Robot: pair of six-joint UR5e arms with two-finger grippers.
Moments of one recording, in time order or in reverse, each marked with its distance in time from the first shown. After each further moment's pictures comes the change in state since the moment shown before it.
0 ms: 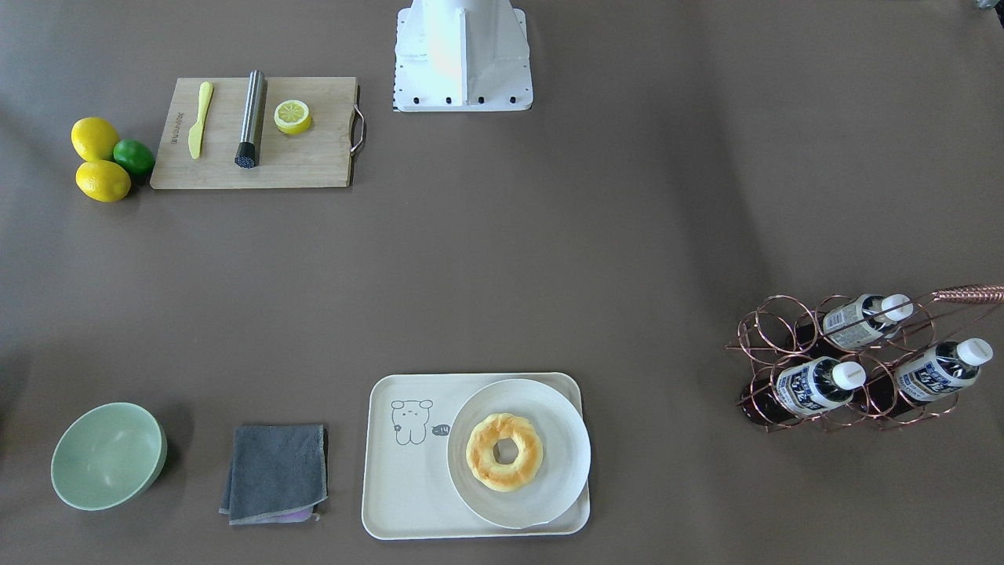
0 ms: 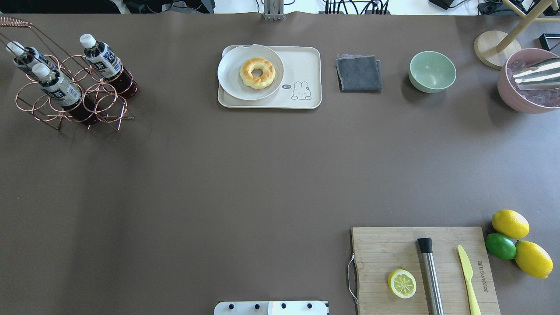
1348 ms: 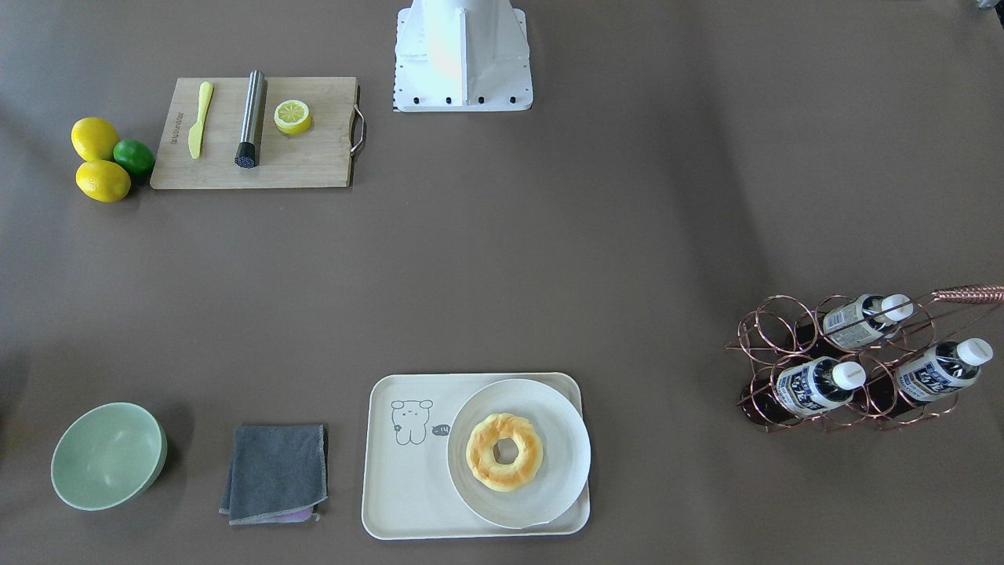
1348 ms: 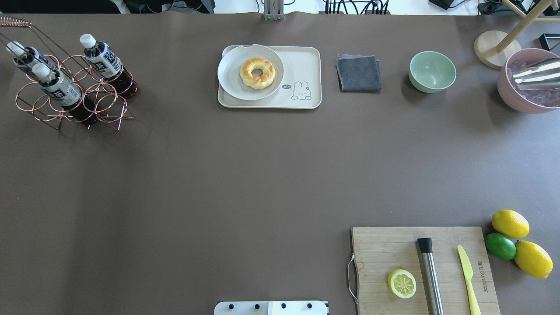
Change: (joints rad) left arm 0.001 0.010 -0.006 -0.065 -0.082 -0.056; right arm 0.000 -0.010 -0.001 0.001 0.026 0.000
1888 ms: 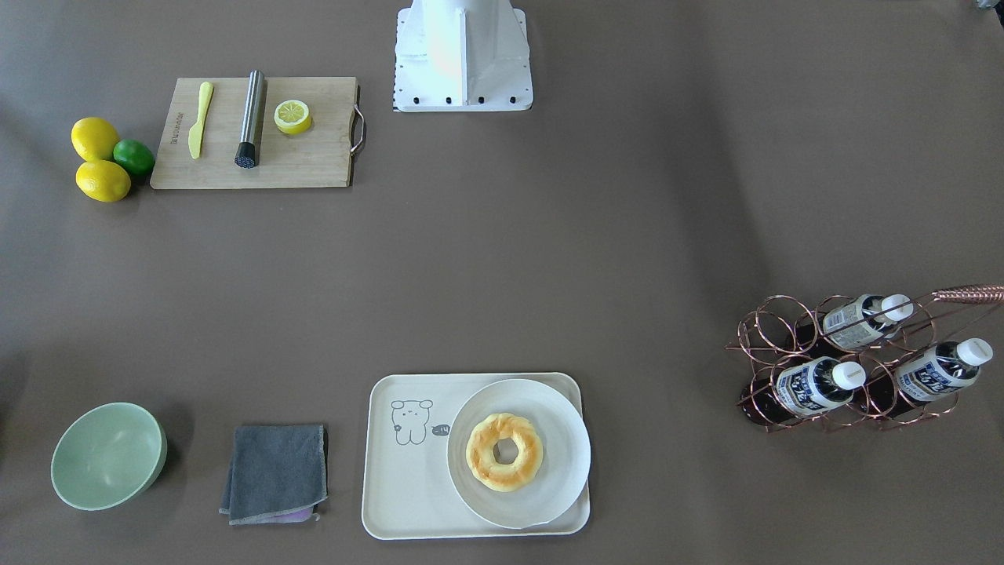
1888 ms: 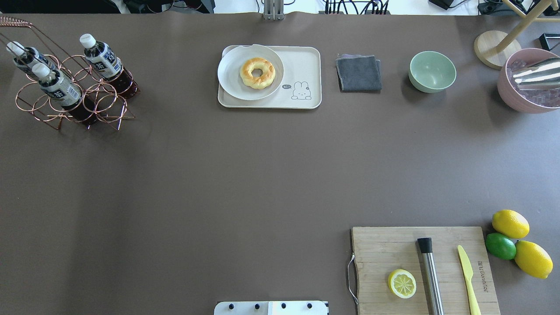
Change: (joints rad) left arm 0.014 0.015 -0.002 -0.061 0.007 -0.008; right arm -0.001 -0.006 -0.001 0.002 0.023 0.000
